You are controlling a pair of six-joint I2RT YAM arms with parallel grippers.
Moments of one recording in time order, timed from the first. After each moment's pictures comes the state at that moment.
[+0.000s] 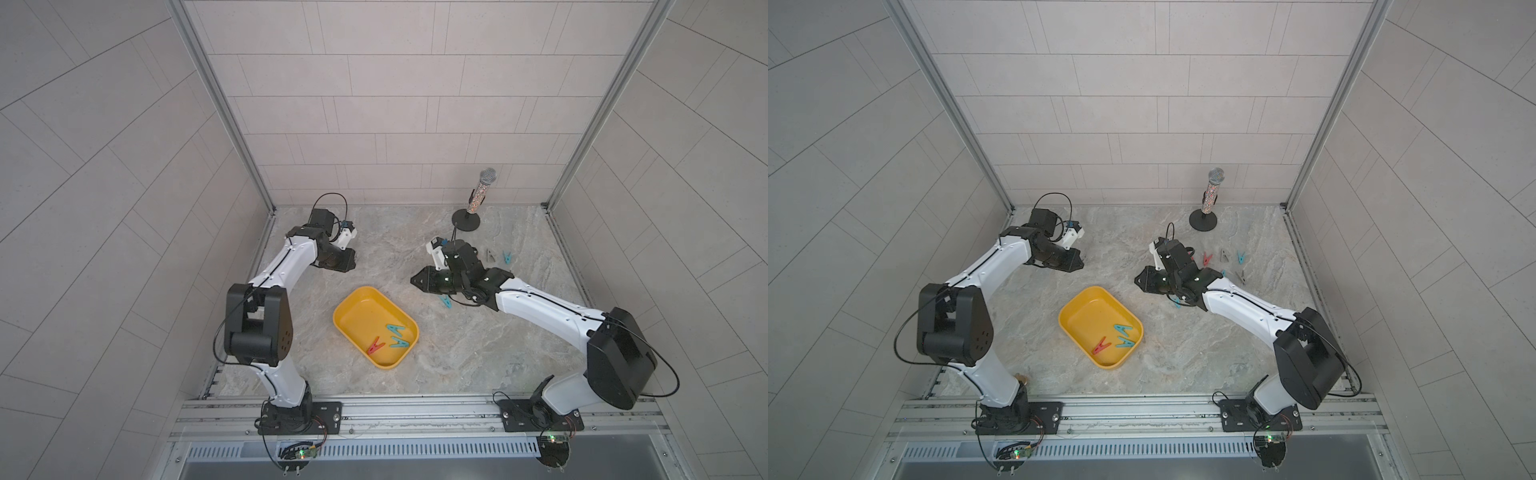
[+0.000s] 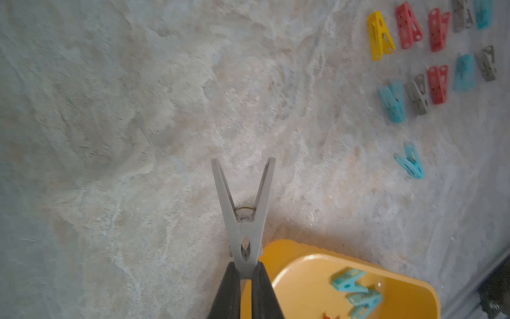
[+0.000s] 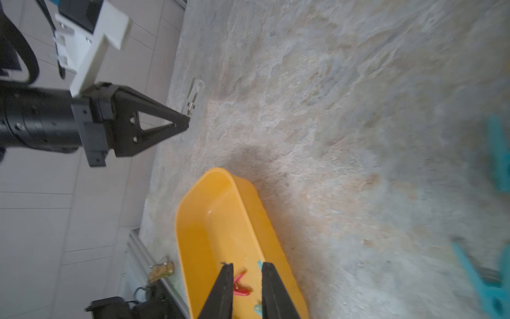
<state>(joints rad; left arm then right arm) -0.12 1.69 1.33 -0.85 0.41 0.16 0.63 1.51 1.03 -0.15 -0.34 0.81</state>
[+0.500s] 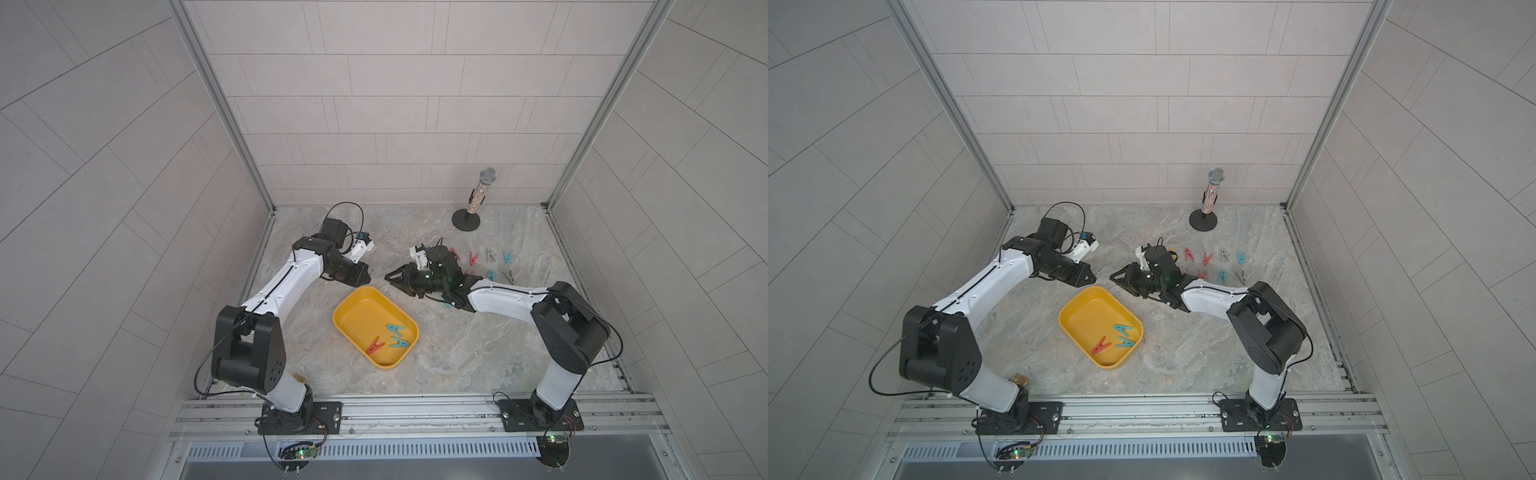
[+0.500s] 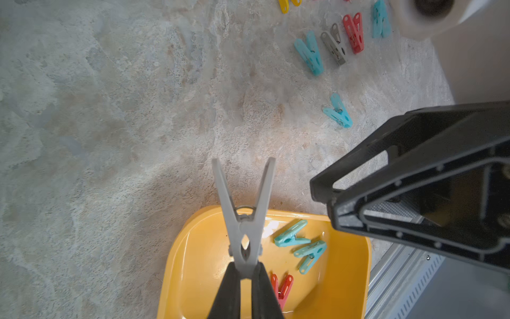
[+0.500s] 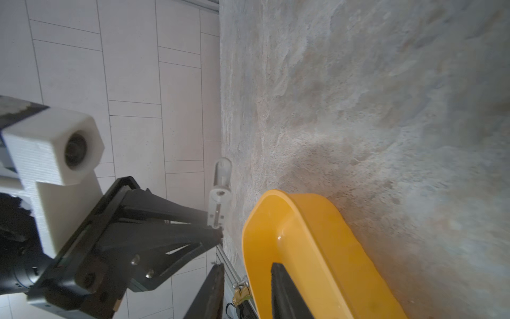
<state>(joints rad) -0.23 1.56 1.25 -0.89 0.48 0.16 0.67 1.76 1.04 0.32 -0.47 1.22</state>
